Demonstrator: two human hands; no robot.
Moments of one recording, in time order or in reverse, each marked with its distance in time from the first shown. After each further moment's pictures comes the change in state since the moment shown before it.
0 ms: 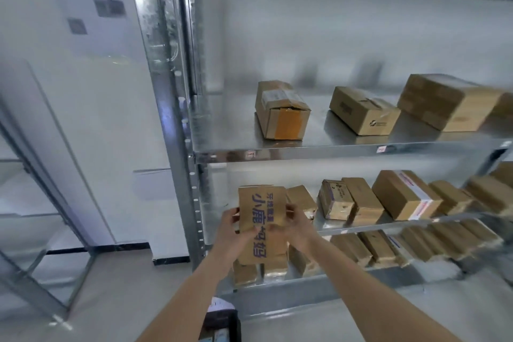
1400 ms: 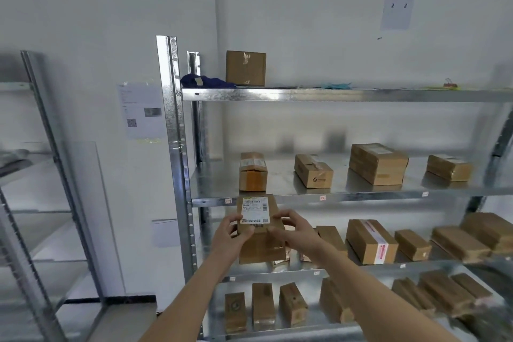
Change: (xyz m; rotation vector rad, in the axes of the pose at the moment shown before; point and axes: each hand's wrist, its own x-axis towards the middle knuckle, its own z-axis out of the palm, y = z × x) left_hand -0.199 0.152 0.074 -0.010 0.136 0.314; right_hand -0.211 -0.097 -0.154 0.056 -0.065 -0.353
